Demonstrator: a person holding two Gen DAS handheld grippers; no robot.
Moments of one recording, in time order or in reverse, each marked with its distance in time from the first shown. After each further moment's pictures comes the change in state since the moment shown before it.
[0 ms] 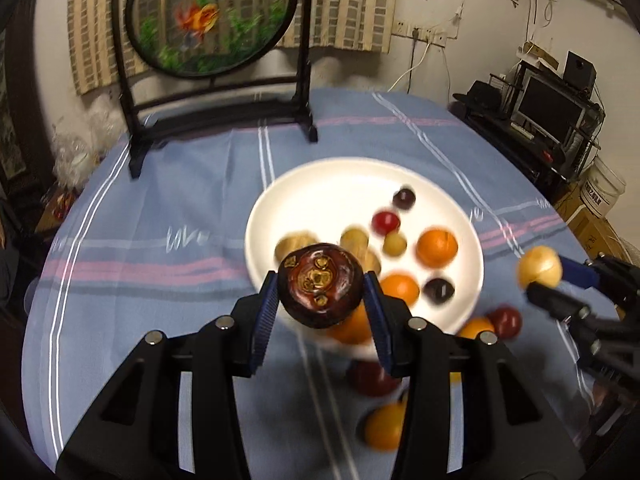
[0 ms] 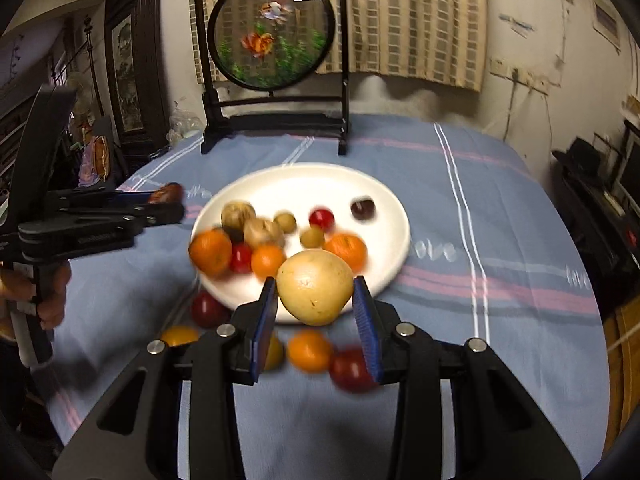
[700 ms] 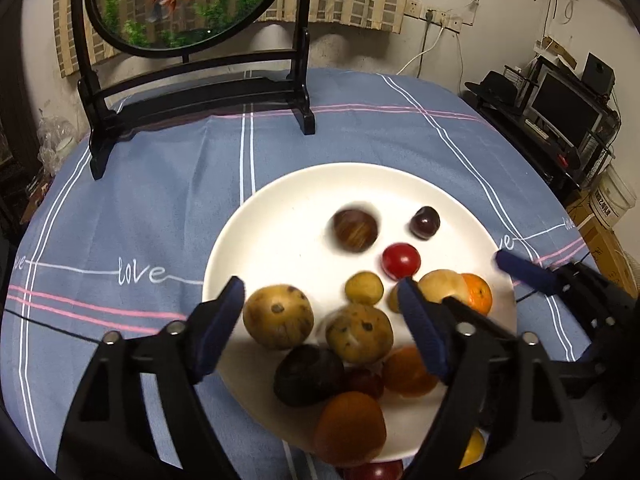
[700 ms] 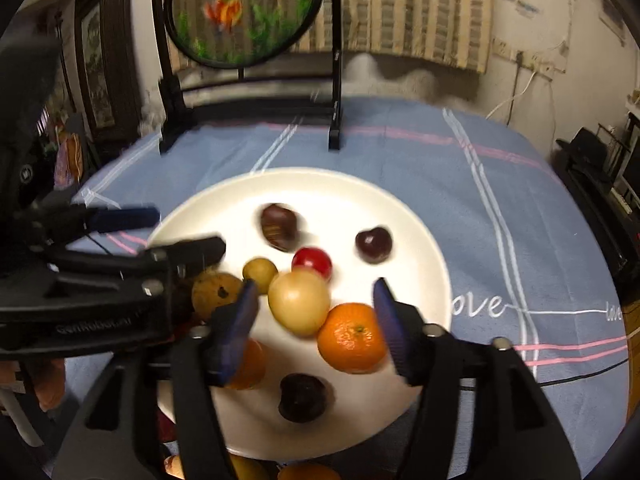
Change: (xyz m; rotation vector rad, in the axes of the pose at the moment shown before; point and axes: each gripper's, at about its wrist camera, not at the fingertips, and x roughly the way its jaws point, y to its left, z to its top) left arm 0.078 0.002 0.034 -0.050 0.092 -0.013; right arm 0.085 -0.004 0.034 0.034 0.041 -0.075
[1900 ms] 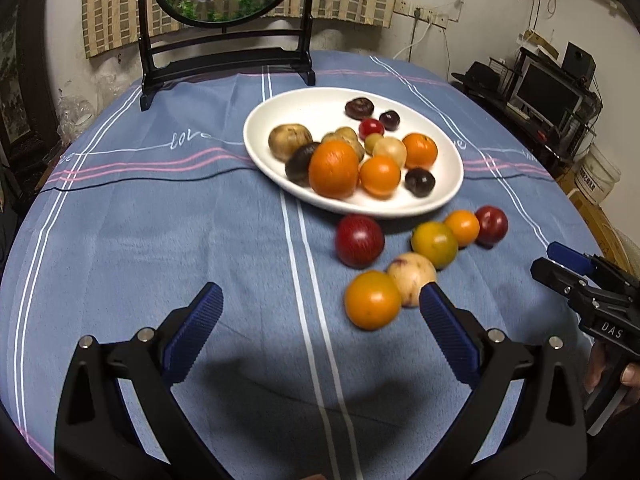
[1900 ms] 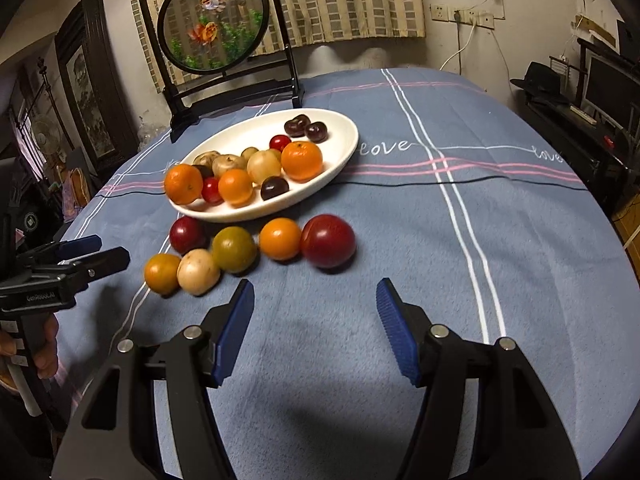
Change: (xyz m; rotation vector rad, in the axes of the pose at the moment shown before) left arm -0.098 -0.005 -0.152 0.006 -0.006 -0.003; right arm -0.117 -0.031 -0.144 0.196 0.027 0.038
